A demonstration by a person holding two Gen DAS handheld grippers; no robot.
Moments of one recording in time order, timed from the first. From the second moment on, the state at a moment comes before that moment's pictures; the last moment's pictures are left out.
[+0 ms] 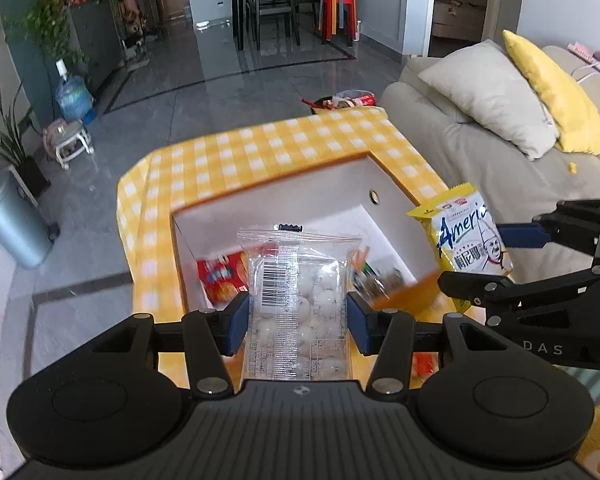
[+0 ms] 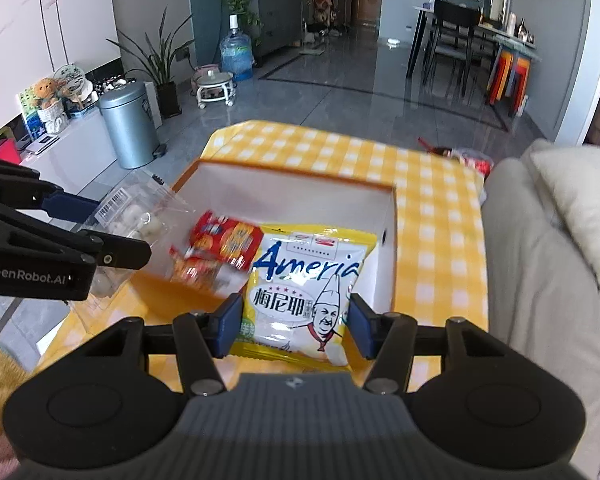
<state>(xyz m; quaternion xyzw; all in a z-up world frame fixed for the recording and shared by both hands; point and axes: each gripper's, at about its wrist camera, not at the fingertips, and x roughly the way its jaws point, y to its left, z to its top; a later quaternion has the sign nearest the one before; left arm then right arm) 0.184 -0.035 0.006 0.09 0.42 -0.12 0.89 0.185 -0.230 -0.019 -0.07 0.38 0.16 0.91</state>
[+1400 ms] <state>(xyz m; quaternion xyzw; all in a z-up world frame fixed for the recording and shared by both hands) 0.339 -0.037 -0.124 0.15 0.56 -0.07 0.82 0.352 -0.170 -0.157 -0.29 0.45 0.15 0.83</state>
